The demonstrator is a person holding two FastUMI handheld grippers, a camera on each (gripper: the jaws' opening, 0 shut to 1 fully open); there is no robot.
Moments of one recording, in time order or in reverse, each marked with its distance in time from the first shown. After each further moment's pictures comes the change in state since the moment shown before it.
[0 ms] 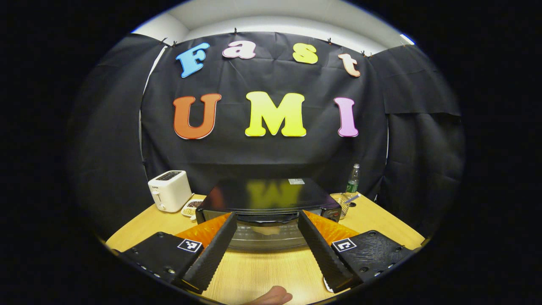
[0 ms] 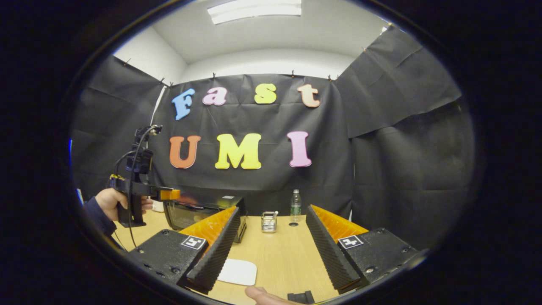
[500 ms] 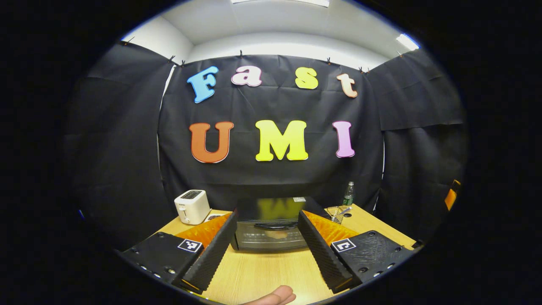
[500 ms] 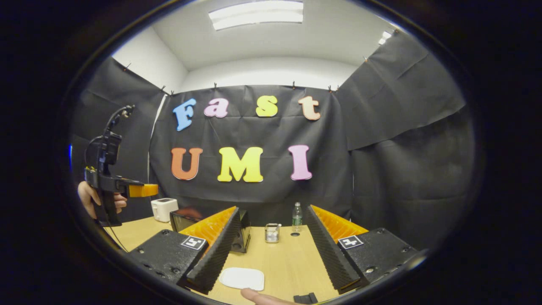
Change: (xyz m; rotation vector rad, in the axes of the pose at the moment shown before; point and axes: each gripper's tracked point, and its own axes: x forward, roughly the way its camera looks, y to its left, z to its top) left arm -0.118 0.016 0.066 0.018 -0.116 0.019; right arm -0.020 0.028 0.055 -0.007 -0.053 -0.001
